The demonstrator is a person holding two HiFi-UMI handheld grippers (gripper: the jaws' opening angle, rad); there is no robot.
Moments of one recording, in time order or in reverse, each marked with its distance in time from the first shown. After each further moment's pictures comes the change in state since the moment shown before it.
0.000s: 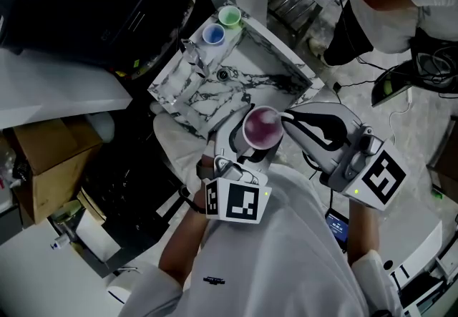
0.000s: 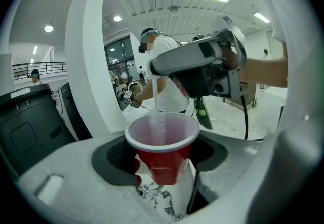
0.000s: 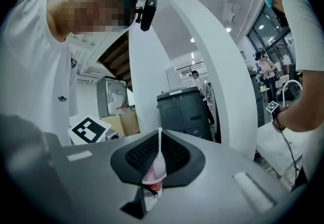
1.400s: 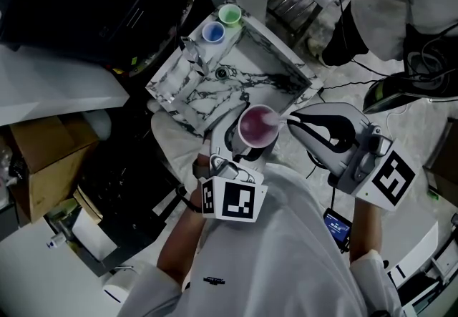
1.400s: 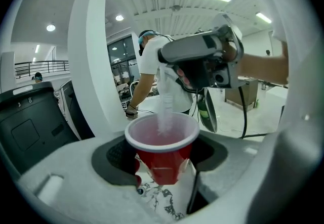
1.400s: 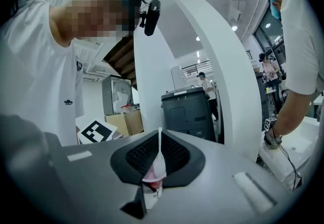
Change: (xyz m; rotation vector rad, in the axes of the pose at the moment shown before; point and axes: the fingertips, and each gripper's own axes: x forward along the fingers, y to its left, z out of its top) left arm -0.003 0.008 -0.007 -0.016 0.003 0.014; right arm -0.004 0.004 0.009 -0.030 0.021 0.053
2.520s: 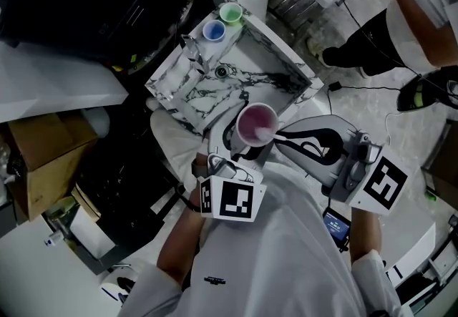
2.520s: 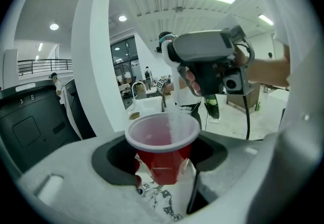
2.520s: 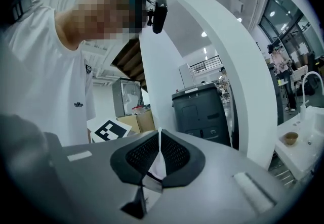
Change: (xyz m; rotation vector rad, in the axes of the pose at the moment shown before) left arm -0.002 0.005 0.002 -0.029 -0.011 0.012; right arm 0.010 0.031 -0.007 0.039 0.002 0.130
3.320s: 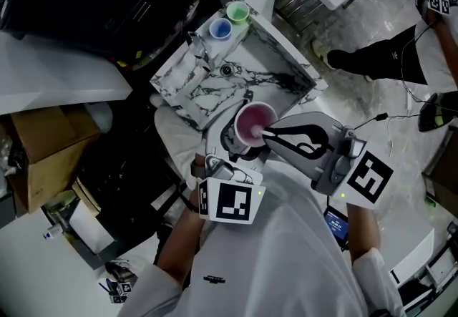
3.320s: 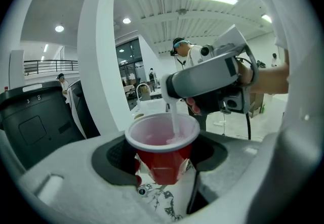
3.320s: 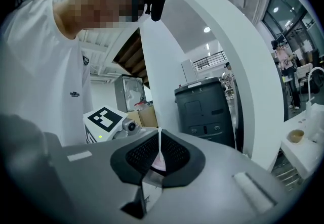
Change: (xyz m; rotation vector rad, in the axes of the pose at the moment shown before) left arm -0.014 0.011 0.006 -0.021 -0.019 0.045; right arm 0.025 0.003 -0.017 0.001 0.031 0.032
